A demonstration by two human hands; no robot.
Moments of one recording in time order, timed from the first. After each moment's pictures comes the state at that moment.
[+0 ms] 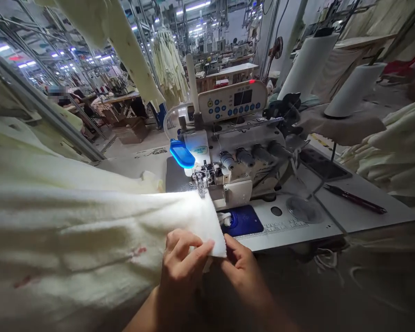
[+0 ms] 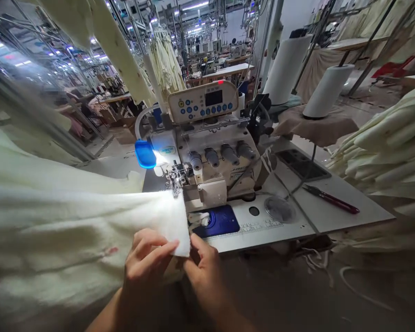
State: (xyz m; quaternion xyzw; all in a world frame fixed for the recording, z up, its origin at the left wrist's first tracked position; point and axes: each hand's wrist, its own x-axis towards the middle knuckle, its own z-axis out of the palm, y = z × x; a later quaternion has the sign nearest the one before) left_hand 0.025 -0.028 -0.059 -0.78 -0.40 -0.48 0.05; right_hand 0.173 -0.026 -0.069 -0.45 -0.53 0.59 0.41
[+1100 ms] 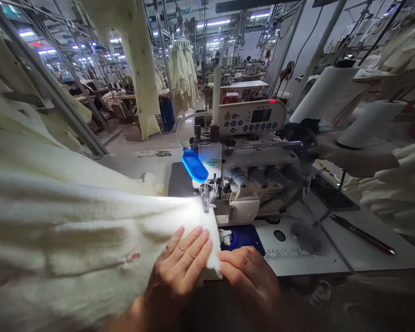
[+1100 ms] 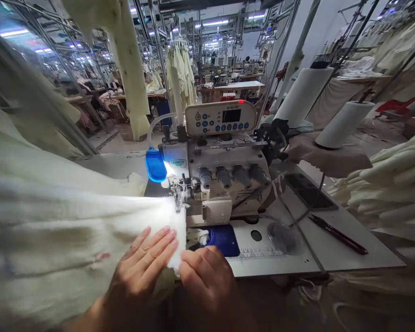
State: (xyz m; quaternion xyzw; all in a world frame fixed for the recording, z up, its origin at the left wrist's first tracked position) left_hand 0.017 -0.013 -0.055 -0.83 -0.38 -0.36 0.19; right_hand 0.204 -0.004 -0.047 -0.29 -0.85 0.01 0.44
